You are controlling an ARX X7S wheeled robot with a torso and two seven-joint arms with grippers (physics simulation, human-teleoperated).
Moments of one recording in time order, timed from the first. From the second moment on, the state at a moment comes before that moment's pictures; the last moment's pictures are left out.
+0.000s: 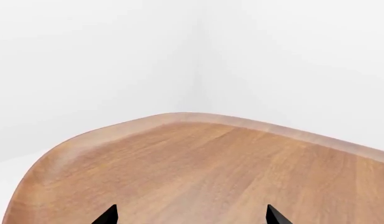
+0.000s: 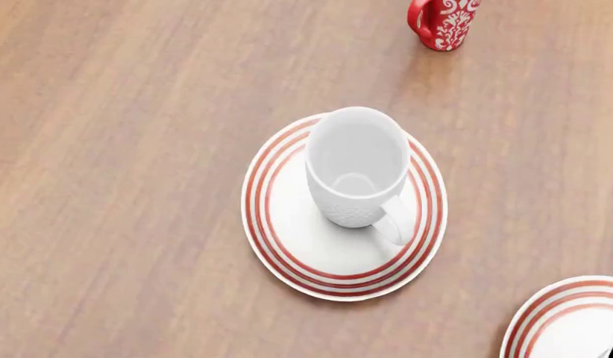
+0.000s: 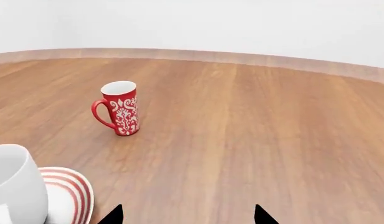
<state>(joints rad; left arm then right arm) -0.14 -0.49 0.06 0.81 -0.53 -0.29 -0.73 -0.04 0.42 0.63 -0.53 0.61 0.48 -0.16</state>
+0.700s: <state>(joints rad) -0.53 -0.63 0.10 0.83 -0.68 -0.53 -0.66 0.28 0.52 0.54 -0.66 0.67 0.64 0.05</state>
